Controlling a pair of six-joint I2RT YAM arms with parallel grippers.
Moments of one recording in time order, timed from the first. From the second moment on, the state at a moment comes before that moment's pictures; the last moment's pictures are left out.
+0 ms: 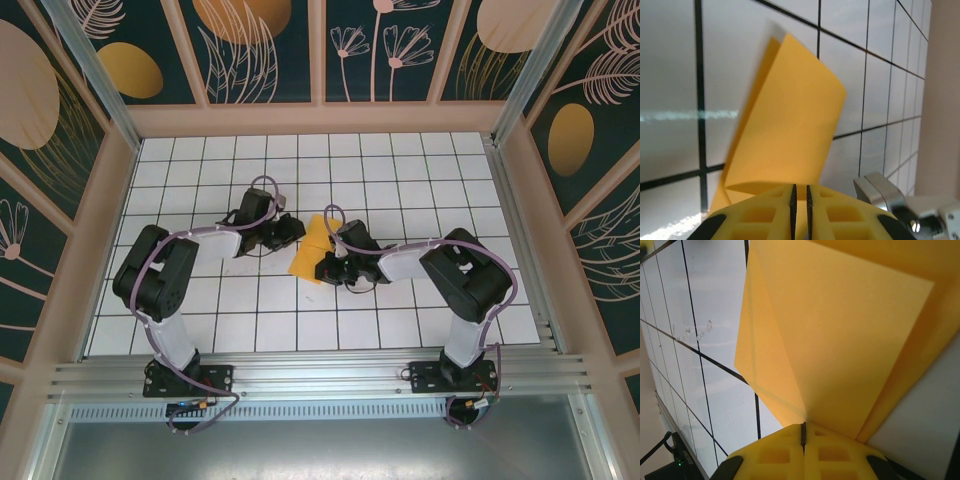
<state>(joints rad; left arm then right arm) -0.44 1.81 0.90 0.15 0.55 -0.88 0.73 1.81 0.78 0.14 -0.49 0.87</state>
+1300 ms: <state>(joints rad) -0.47 1.94 0.87 0.27 0.63 -0.89 0.71 1.89 0.93 0.02 -0.50 0.84</state>
